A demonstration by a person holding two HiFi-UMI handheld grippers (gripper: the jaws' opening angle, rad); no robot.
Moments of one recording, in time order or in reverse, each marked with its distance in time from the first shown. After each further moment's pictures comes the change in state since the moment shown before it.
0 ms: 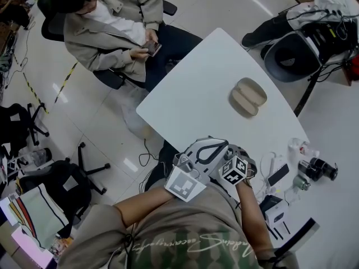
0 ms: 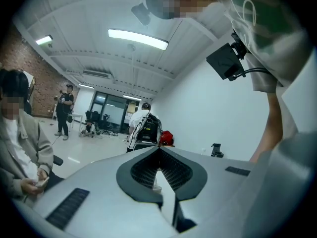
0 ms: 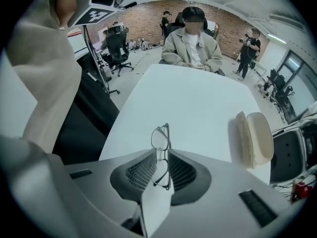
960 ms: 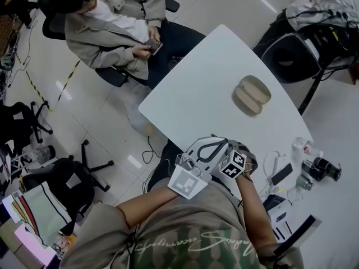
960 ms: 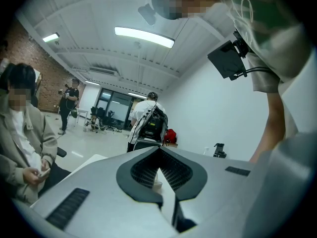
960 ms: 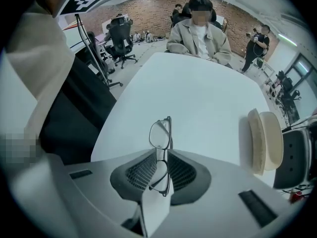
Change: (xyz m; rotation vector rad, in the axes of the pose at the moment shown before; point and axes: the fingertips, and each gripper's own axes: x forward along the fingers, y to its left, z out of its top) left arm -0.001 0.004 -0.022 -0.044 0.031 0.042; right arm 0.032 0.000 -0.009 -0.057 0.073 0.034
